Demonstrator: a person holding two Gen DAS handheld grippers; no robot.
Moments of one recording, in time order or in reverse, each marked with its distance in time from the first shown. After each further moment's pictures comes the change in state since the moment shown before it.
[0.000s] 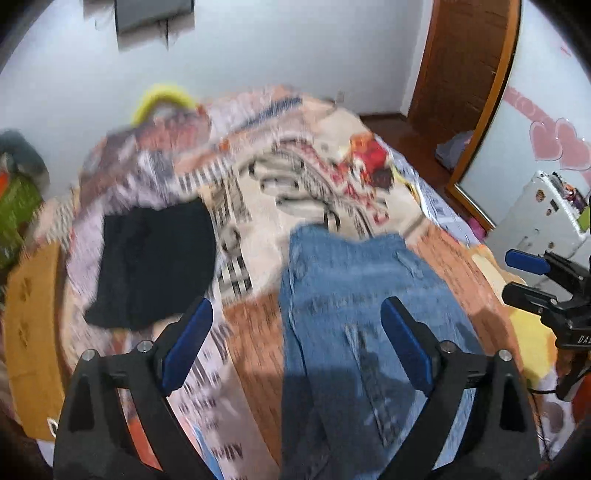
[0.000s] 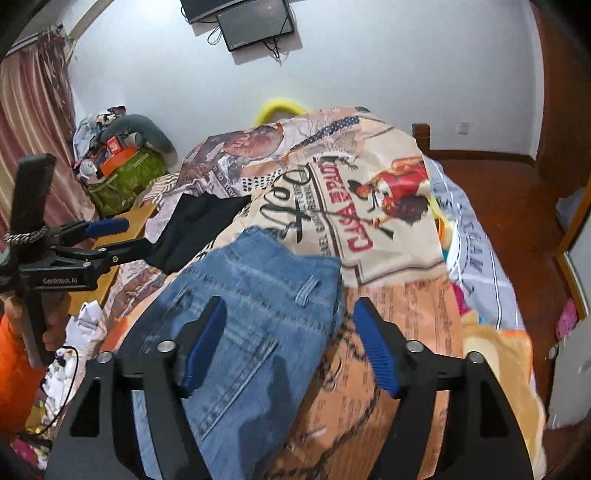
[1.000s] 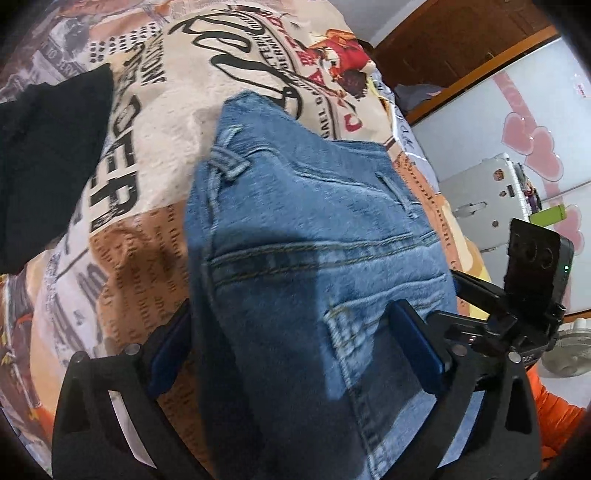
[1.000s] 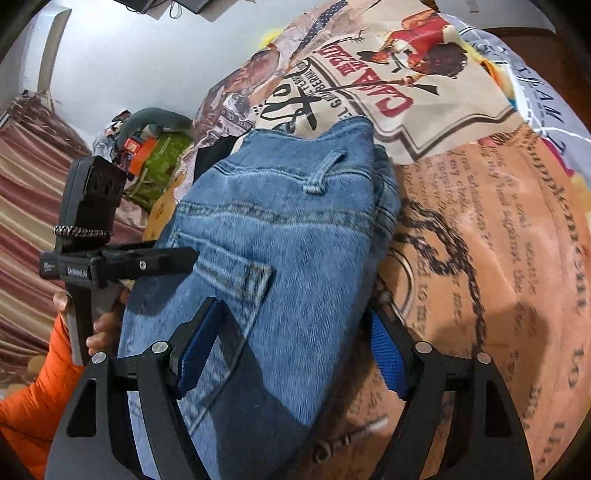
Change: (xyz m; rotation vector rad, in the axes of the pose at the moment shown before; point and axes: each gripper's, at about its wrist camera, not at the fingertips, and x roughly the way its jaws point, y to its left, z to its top) left arm 0.119 -0.002 -0.012 -0.134 0.372 -0.373; right arm 0.094 -0.037 -0.044 0.269 0.238 0.302
